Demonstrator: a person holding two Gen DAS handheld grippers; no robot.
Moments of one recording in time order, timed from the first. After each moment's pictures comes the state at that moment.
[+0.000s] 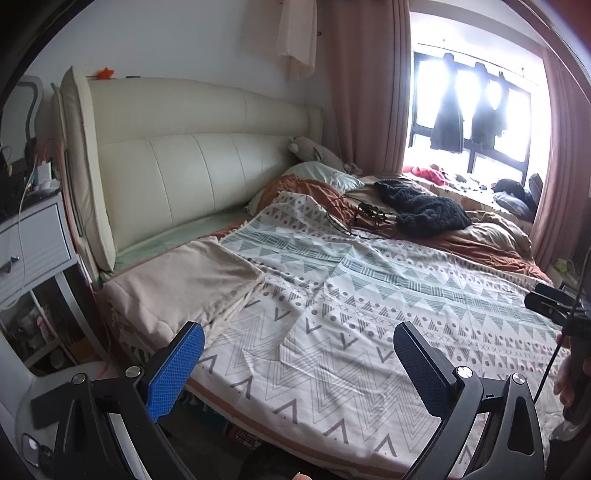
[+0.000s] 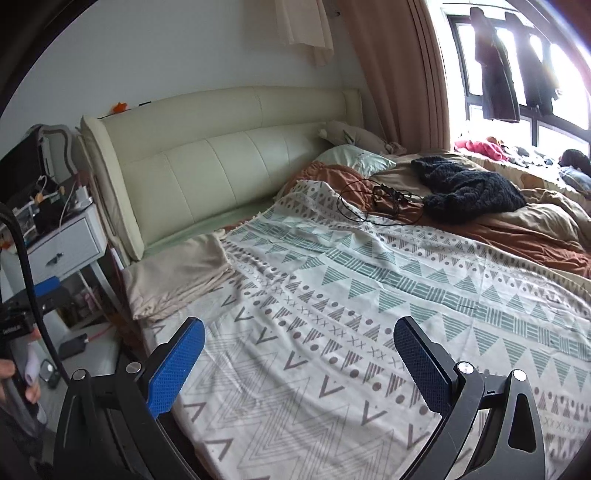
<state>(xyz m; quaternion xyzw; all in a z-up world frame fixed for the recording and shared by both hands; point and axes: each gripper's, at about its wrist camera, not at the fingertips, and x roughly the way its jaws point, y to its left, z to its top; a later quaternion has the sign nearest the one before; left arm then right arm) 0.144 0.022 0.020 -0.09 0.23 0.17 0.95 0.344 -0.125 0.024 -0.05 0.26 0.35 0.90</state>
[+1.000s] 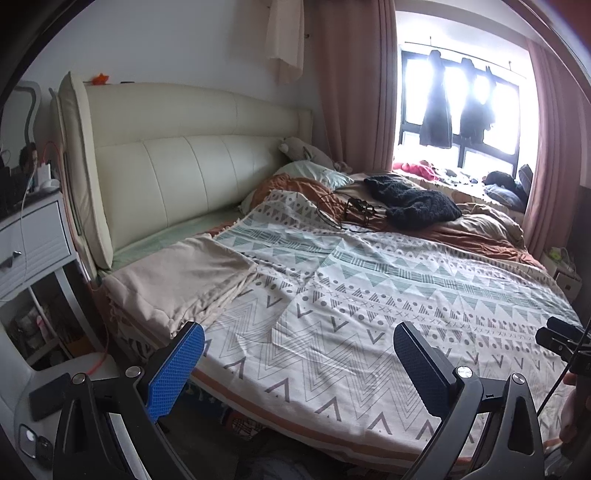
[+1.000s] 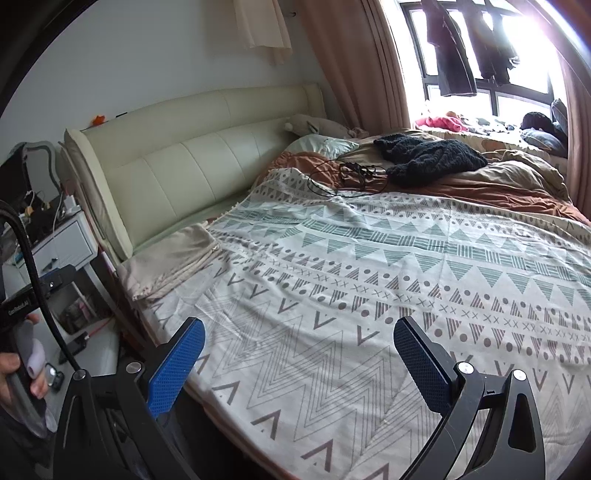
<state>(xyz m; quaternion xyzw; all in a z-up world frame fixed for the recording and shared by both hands) 0.119 -0.002 0.005 -0.08 0.23 0.16 0.96 0.271 -0.179 -0.016 -0.01 0.28 0.30 0.91</state>
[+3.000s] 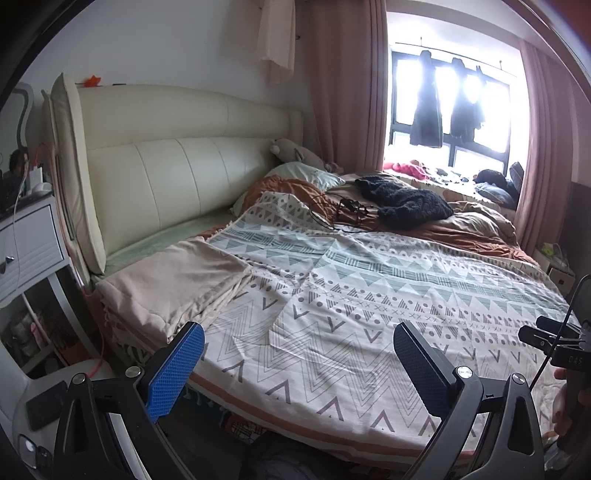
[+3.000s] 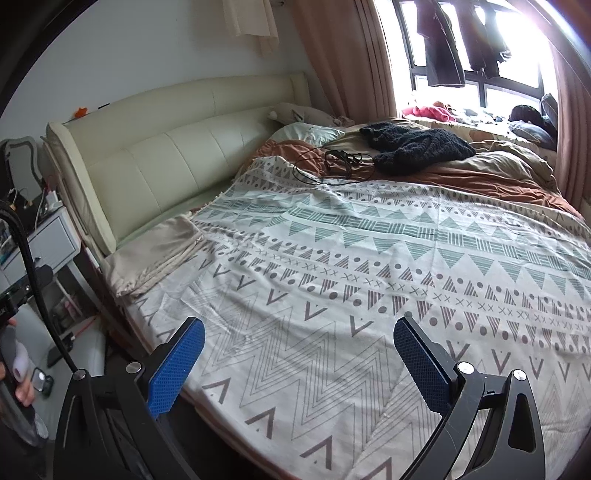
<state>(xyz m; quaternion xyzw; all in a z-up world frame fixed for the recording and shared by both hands) 0.115 -0.001 0.002 -0.07 0.22 0.14 0.96 0.278 -0.174 -0.026 -0.01 0.31 0.26 0.92</state>
